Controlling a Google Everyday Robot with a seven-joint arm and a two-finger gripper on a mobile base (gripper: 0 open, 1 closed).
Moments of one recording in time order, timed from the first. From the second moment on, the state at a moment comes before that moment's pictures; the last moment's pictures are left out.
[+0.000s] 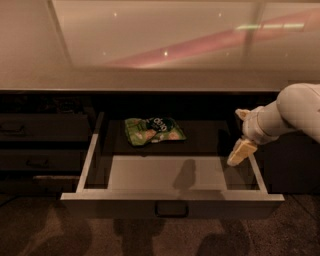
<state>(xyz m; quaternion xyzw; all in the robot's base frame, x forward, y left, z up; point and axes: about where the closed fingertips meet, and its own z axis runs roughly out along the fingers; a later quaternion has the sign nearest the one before) 0.584 -0.251 0.720 -0.59 0.76 -0.02 0.27</state>
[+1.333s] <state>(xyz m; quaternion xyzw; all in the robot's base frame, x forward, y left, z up) 0.552 -0.234 0.653 -0.63 0.74 -0.01 0.23</state>
